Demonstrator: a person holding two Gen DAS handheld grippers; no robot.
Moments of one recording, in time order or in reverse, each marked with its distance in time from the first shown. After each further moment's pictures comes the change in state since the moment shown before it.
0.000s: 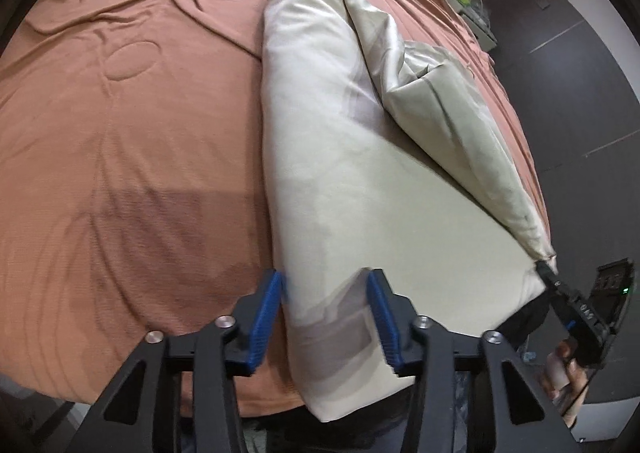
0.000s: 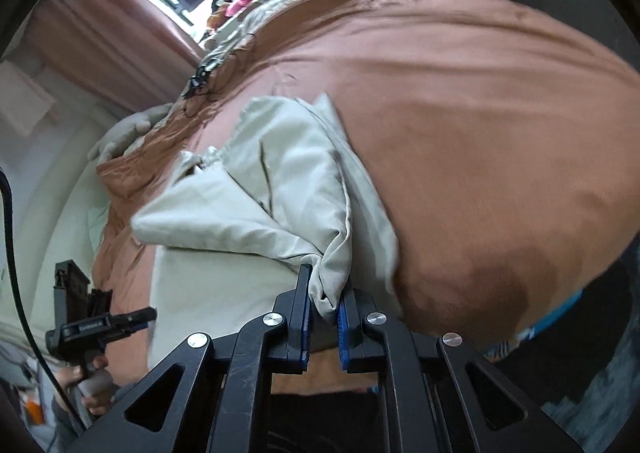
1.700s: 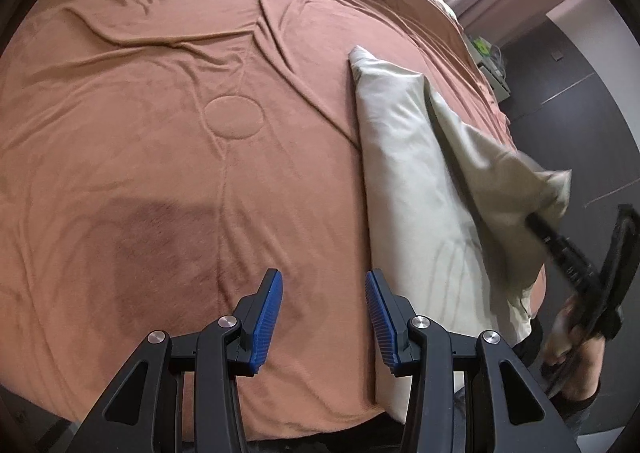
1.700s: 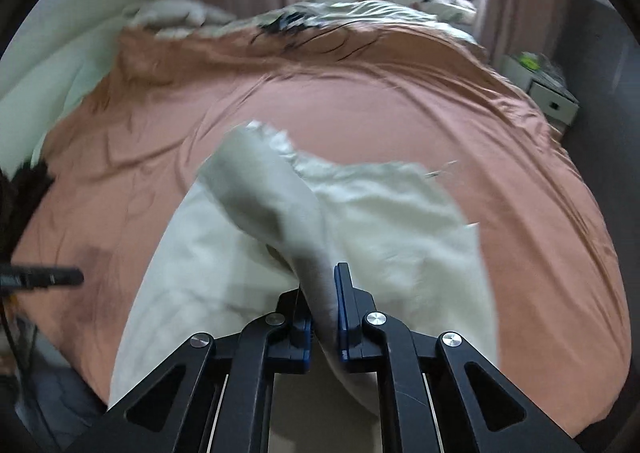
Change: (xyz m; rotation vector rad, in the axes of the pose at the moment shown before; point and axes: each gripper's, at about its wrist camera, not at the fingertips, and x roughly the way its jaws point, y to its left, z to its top) left arm -0.067 0.087 0.025 -0.096 -0.117 -0.017; right arm 0.076 0.190 0.069 -0.598 0.006 -0.220
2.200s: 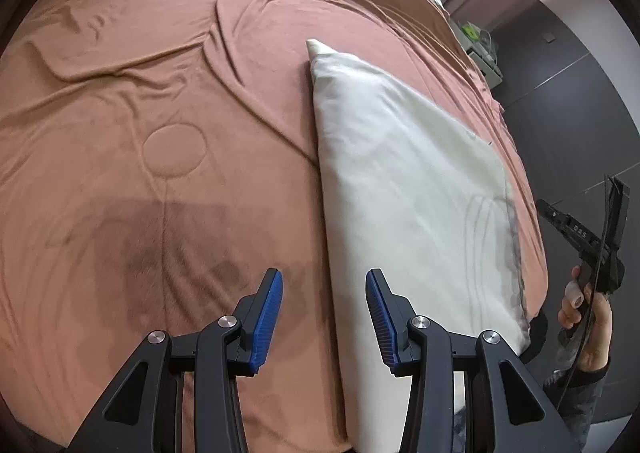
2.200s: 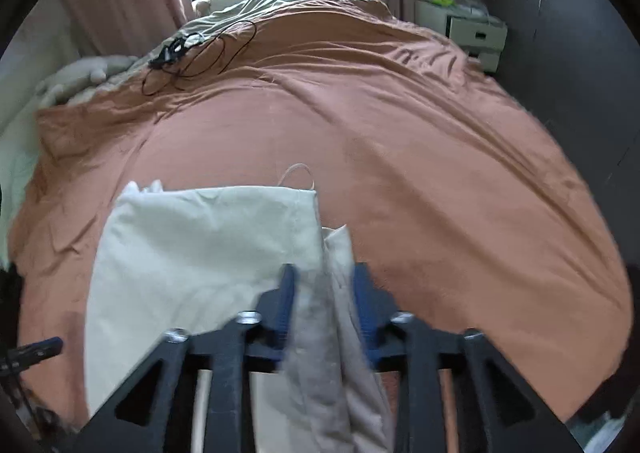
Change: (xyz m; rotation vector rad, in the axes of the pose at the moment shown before) left arm 0.033 -0.036 0.034 0.061 0.023 0.007; right arm 0.031 -0.128 0.020 0.317 0.052 -0.063
